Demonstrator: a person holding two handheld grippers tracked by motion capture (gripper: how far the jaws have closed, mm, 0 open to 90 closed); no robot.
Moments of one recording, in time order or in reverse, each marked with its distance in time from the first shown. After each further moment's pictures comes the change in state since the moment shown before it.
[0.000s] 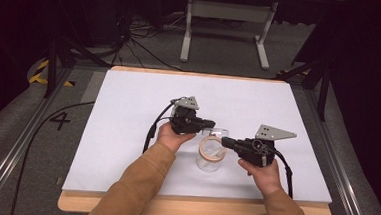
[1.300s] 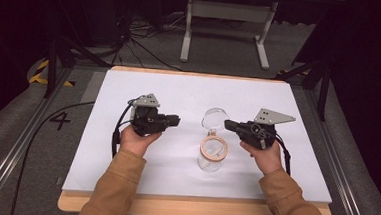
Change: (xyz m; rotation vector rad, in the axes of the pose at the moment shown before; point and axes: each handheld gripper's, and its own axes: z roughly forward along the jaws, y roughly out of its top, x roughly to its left) left arm -0.013 -0.026 -0.102 -0.039 0.218 -0.110; right arm -0.031 0.029 0.011 0.010 -0.078 -0.143
